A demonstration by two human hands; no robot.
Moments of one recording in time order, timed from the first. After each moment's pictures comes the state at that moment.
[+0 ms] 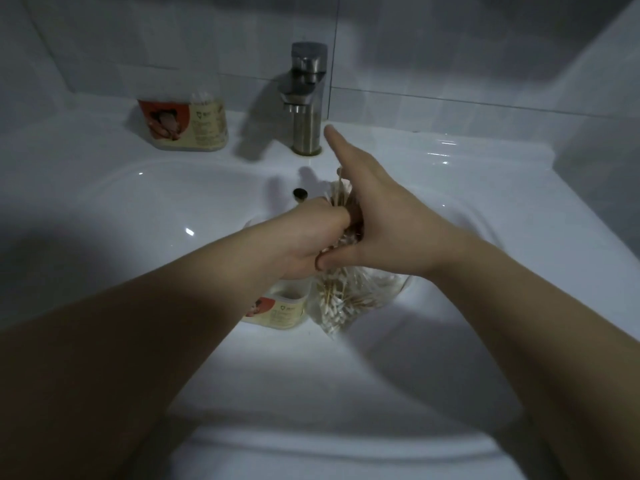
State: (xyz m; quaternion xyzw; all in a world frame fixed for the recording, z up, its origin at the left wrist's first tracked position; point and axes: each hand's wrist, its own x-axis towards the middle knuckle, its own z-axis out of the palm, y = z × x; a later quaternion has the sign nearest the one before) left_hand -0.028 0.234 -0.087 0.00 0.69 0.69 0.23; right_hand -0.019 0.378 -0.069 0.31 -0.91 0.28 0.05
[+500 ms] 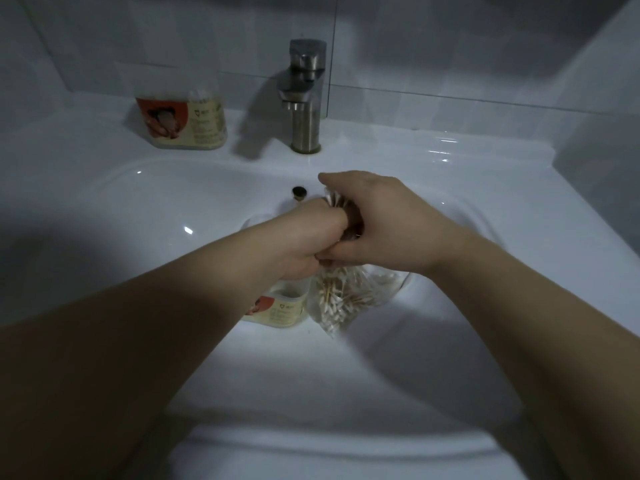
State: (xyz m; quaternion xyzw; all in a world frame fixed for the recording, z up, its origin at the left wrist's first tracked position) left_hand -0.025 0.237 -0.088 0.00 0.67 0.70 0.24; right_hand -0.017 0.375 -0.063 0.29 -0.93 0.19 0.07
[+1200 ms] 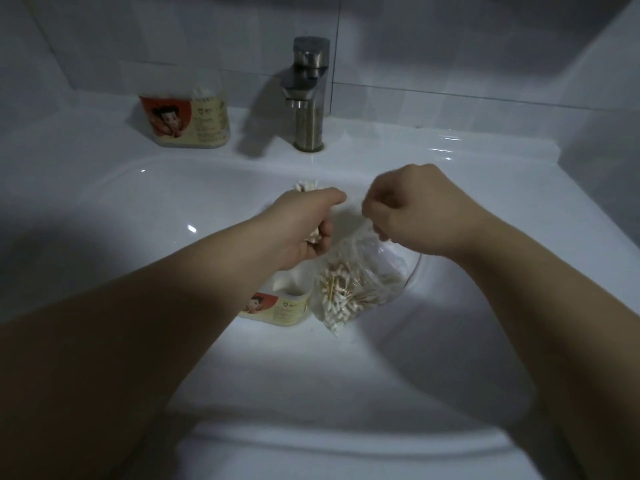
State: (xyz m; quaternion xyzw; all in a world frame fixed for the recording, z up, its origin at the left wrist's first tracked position) left_hand -0.039 0.226 -0.091 -0.12 0.67 0.71 0.16; right_hand -0.014 0.392 -0.049 0.15 -0.97 0.20 0.07
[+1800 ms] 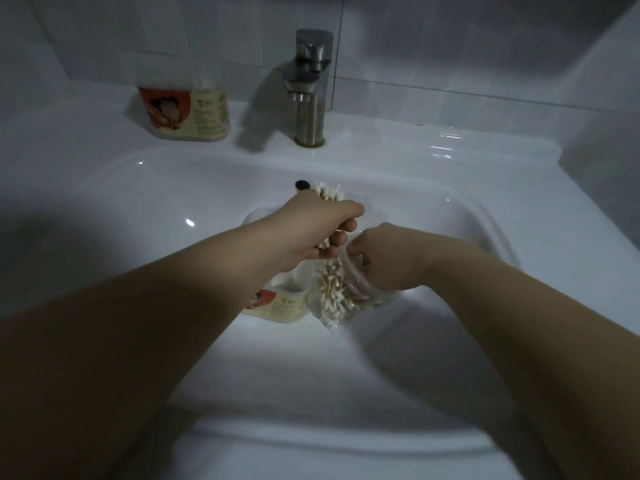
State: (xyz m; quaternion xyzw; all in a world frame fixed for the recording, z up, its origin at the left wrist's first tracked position) left_hand -0.034 0.230 -0.095 -0.04 0.74 0.65 0.18; right_hand -0.024 0.381 -0.098 0.23 -0.96 -0.03 -0.17
